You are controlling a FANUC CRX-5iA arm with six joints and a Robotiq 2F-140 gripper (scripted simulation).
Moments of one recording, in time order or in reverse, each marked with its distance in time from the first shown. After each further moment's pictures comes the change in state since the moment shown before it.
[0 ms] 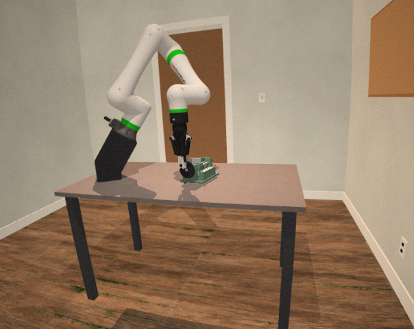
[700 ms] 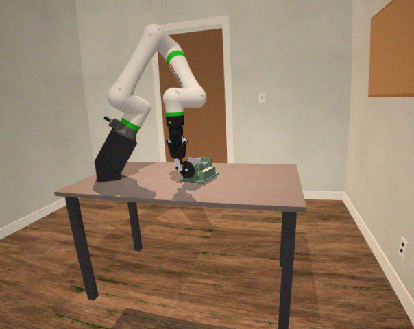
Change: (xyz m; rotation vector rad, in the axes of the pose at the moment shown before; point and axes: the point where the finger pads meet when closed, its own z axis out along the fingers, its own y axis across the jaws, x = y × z) arm 0.000 0.025 0.016 0.000 0.000 0.000
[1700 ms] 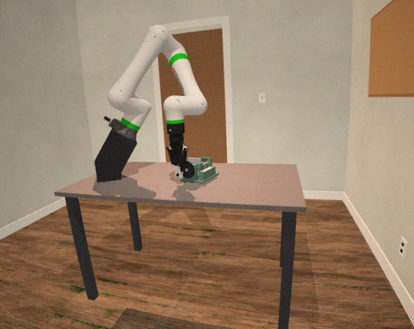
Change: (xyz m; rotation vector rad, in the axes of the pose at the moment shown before) arm 0.000 0.000 0.039 0.000 0.000 0.000
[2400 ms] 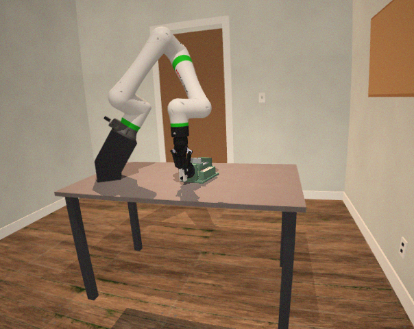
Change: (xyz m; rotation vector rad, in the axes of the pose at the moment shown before) arm 0.000 -0.025 0.016 0.000 0.000 0.000
